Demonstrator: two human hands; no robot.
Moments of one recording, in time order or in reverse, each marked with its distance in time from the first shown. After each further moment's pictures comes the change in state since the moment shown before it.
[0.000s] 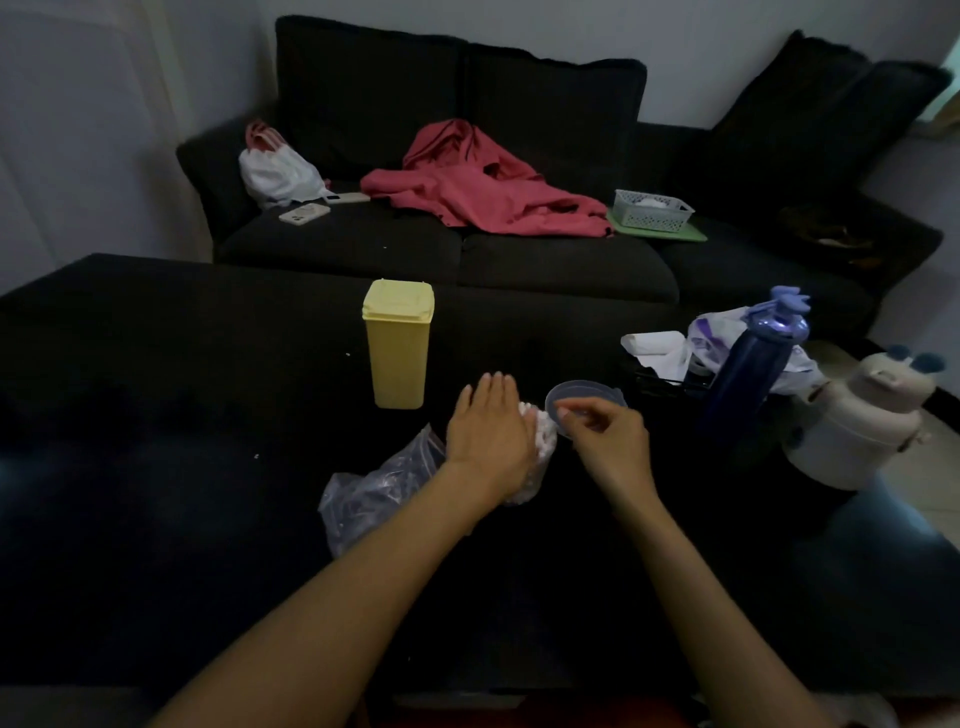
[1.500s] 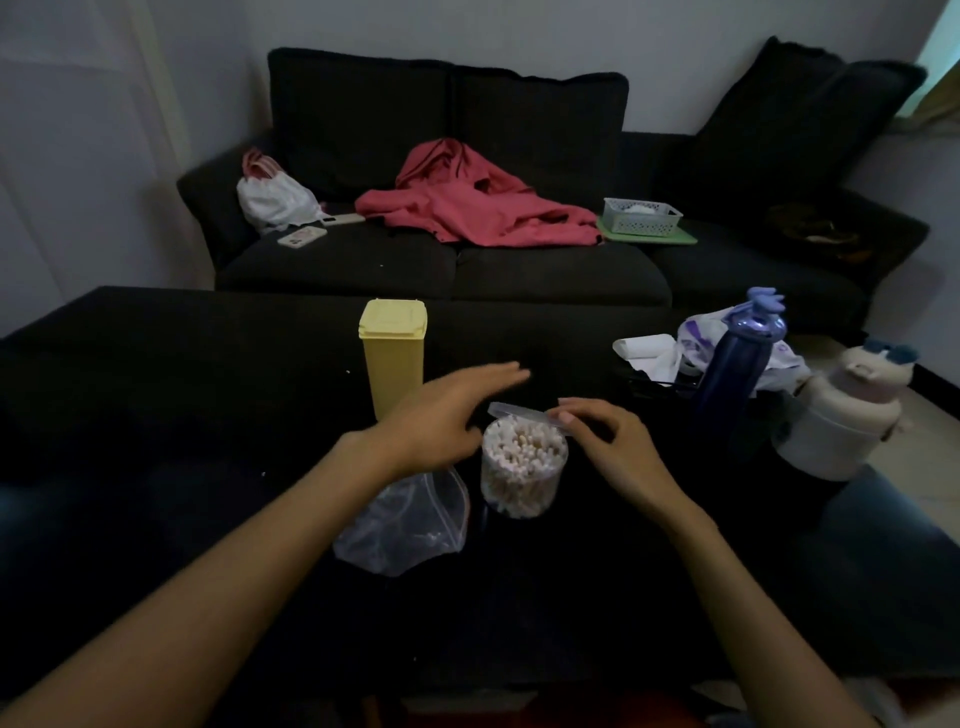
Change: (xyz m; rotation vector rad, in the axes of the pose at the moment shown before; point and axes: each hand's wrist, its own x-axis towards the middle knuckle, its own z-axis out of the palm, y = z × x) left_hand -0.023 -0.041 -0.065 -0.272 -0.016 0.405; right_hand -0.001 0.001 -0.037 -0.081 -0.297 -0.237
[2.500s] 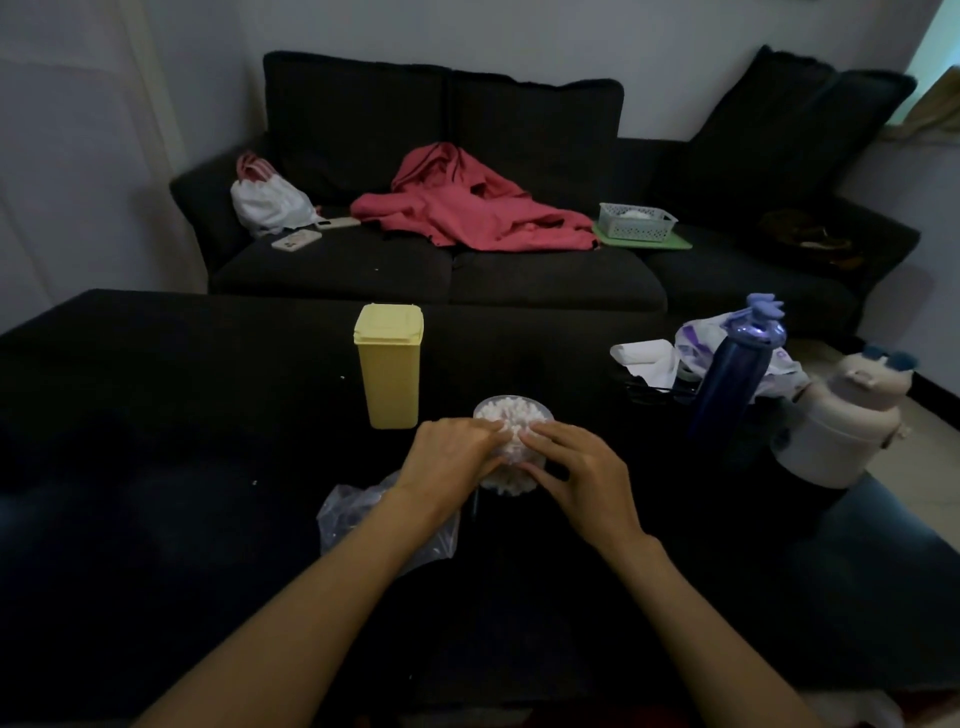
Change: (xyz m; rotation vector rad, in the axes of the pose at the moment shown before) left_hand 0.012 -0.018 0.063 0.402 0.218 -0.034; right_hand 0.003 0.042 0.043 -0.572 0.269 -0.483
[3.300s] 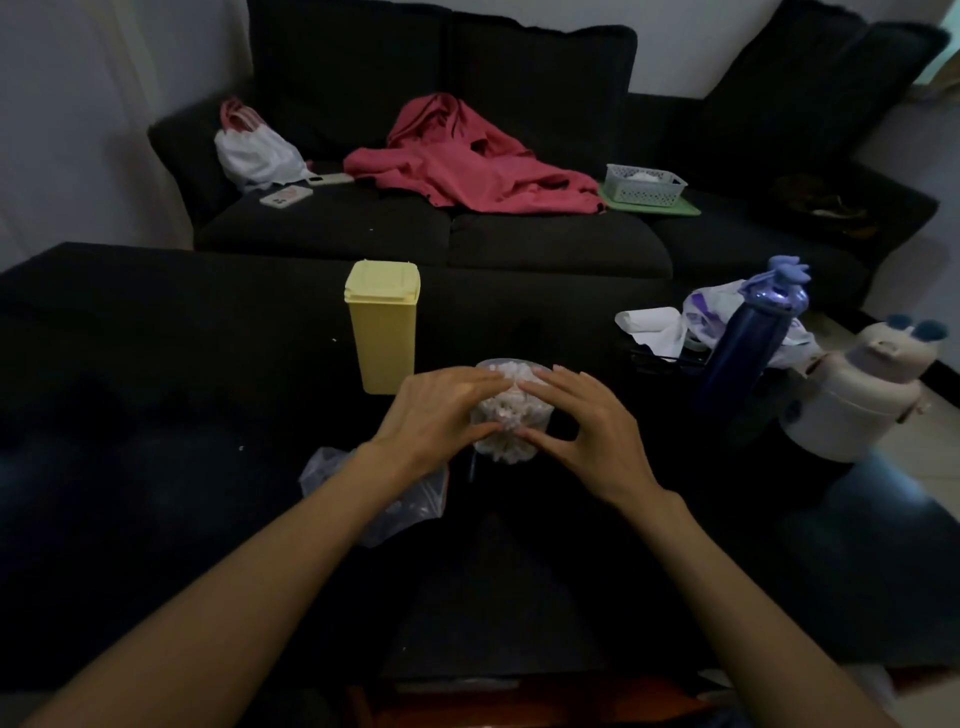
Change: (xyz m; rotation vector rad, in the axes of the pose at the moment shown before) left_hand 0.001 -0.021 0.004 -0.071 0.229 0.144; right_hand 0.015 0.004 -0.009 0.067 -0.104 -0.033
